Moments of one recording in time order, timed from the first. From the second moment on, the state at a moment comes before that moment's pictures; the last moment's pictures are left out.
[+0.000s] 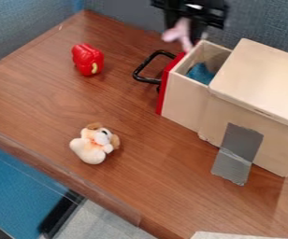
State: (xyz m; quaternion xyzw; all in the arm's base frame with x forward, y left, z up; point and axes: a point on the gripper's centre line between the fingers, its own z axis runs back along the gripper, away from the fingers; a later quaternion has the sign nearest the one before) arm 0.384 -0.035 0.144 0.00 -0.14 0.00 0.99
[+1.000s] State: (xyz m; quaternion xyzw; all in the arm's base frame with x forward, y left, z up) arm 0.400 -0.103 0.119 0.00 -0.09 -0.07 0.99
